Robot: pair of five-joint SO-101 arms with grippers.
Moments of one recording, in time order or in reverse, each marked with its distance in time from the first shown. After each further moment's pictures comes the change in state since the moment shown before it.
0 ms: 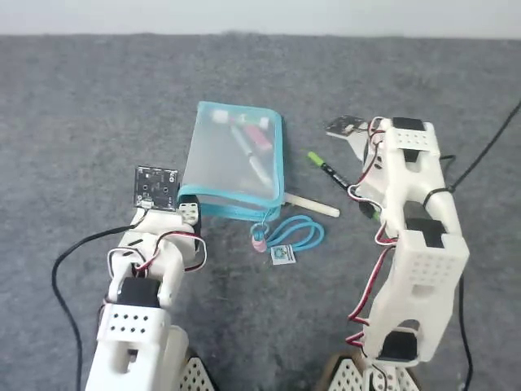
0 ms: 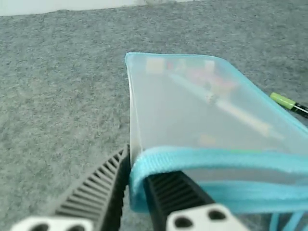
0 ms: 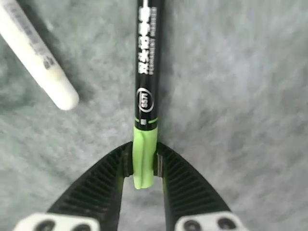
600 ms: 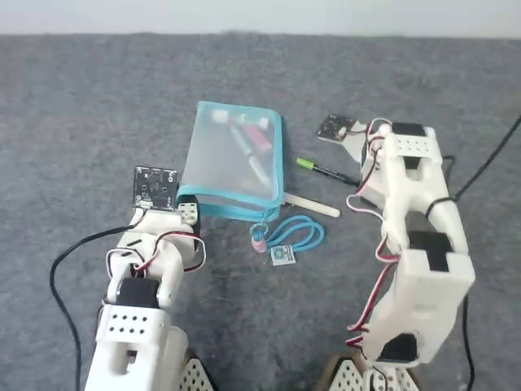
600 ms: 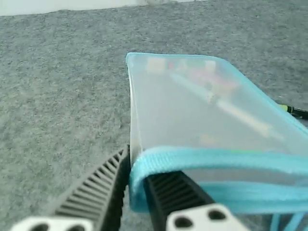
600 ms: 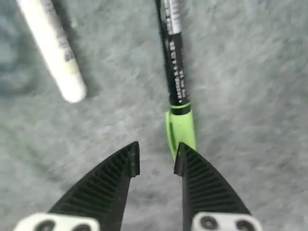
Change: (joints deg) left arm -0.2 0.0 0.0 0.0 0.0; right arm -1.8 -6.9 8.0 -10.7 12.0
